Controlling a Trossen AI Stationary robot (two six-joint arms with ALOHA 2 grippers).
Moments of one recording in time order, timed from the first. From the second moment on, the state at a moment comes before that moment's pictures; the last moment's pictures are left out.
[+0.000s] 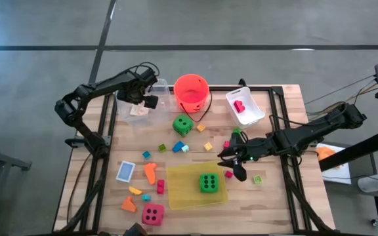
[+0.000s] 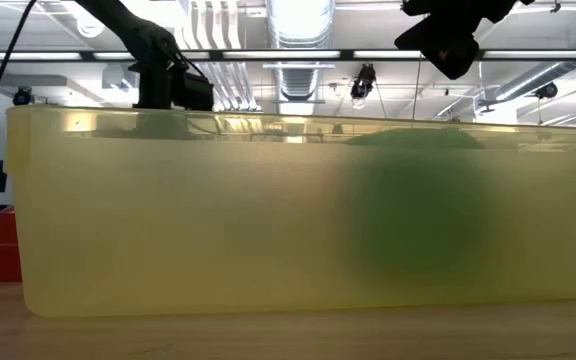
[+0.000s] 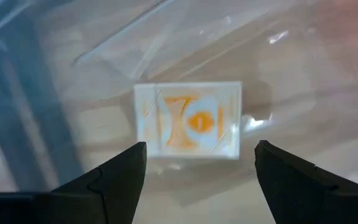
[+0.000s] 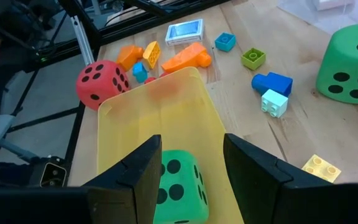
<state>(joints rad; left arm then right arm) 0.78 1.63 1.20 -1.10 -0.19 -0.54 0.32 1.16 0.78 -0.14 0.17 0.52</state>
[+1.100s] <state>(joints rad) 0.21 1.31 1.29 -1.54 -0.10 -0.83 0.32 1.16 0.78 -0.15 0.17 0.44</state>
